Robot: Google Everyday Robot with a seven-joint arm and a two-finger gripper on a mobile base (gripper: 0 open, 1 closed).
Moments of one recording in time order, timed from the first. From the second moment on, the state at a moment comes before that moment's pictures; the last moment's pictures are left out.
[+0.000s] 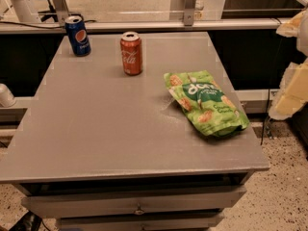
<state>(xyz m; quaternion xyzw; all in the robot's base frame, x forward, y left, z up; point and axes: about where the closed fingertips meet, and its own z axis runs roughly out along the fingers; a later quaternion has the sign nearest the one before) 0.446 -0.229 0.995 -0.58 0.78 -0.08 0.20</state>
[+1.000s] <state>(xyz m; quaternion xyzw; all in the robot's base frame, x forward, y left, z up) 0.433 -0.207 0.956 -0.54 0.81 -0.02 0.22</state>
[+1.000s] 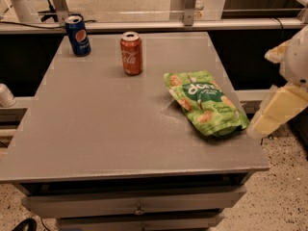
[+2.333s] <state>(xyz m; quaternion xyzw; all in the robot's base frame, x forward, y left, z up) 0.469 -0.156 0.845 -0.44 0.85 0.09 0.27</state>
